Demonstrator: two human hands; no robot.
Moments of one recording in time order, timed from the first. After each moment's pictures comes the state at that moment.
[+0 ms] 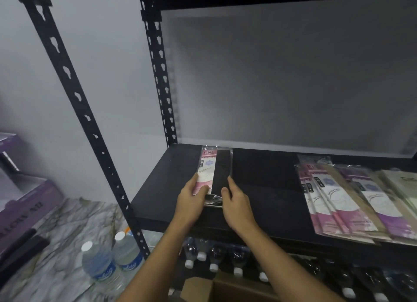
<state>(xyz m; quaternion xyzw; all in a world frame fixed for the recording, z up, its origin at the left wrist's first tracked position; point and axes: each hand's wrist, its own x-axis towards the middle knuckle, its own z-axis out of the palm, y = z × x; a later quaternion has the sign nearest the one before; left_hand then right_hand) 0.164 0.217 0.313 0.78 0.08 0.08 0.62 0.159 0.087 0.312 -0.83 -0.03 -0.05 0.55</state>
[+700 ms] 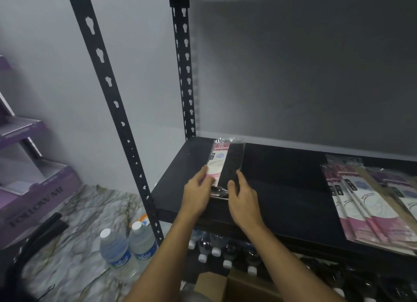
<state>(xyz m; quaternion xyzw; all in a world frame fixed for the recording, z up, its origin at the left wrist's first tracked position) 0.178 0.254 0.304 0.78 0.10 0.10 0.61 0.167 0.123 0.302 -0.84 -0.04 -0.08 0.53</state>
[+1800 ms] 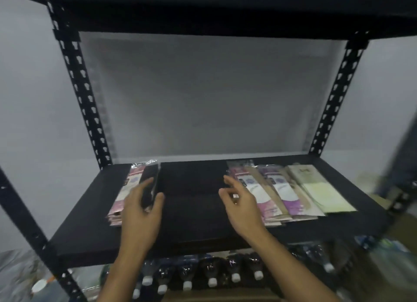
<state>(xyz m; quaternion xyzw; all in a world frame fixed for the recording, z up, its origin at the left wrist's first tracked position) 0.117 0.162 0.358 0.79 -0.04 0.26 0.55 0.104 -0.059 0.355 -0.81 0.01 -0.21 0.55</state>
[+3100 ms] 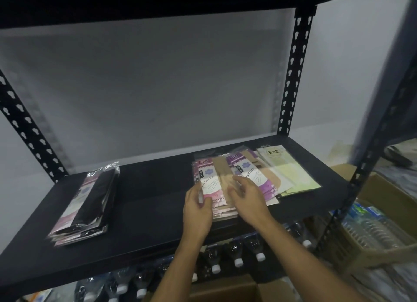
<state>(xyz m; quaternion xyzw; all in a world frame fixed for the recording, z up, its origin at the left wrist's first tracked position) 0.129 -0.048 0.307 0.78 -0.08 0.06 0.62 0.106 -0.188 0.319 -0.86 0.10 -0.21 0.46</state>
